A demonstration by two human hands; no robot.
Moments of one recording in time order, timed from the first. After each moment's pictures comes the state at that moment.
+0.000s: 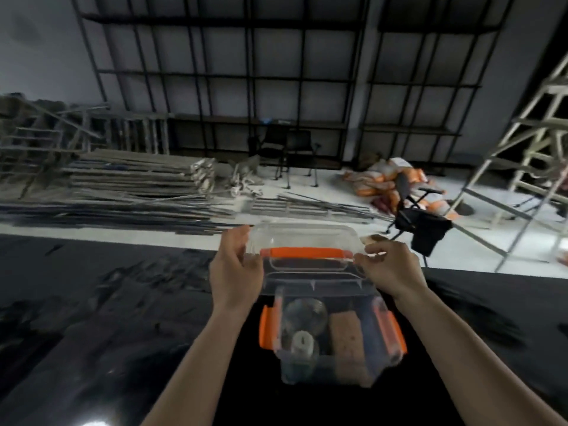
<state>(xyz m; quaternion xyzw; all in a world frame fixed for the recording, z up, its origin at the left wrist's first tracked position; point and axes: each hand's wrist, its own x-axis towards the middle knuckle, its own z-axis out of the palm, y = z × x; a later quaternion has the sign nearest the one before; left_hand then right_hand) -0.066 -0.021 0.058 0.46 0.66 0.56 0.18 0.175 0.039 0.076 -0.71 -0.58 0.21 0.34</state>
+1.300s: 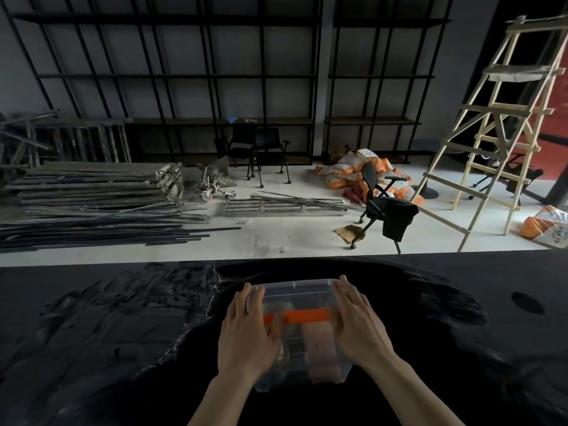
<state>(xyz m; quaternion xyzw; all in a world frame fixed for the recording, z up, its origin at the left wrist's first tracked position) -0.004 -0.028 -0.022 0.66 0.71 0.19 0.16 0.203 -0.007 -0.020 -0.66 -0.72 0.12 0.18</state>
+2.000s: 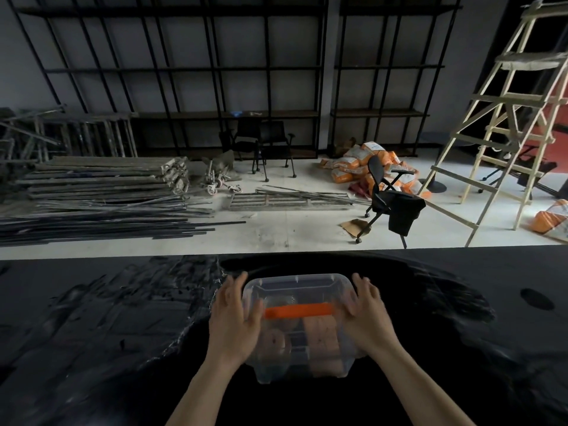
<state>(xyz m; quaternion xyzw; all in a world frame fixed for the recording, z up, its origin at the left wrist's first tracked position) -0.028 -0.022 -0.027 0.59 0.70 0.33 0.23 0.211 -0.001 -0.019 -0.71 -0.61 0.24 0.25</state>
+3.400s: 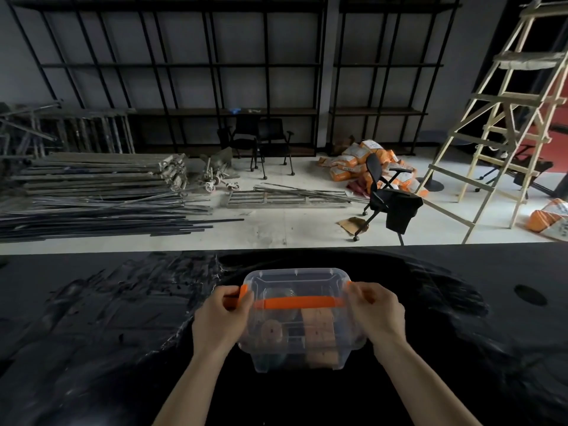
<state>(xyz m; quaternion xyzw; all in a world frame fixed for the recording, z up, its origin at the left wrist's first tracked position) -0.040 -0.023 -0.026 0.46 0.76 0.39 0.25 0.209 -0.015 0.002 -0.76 -0.42 0.29 0.40</state>
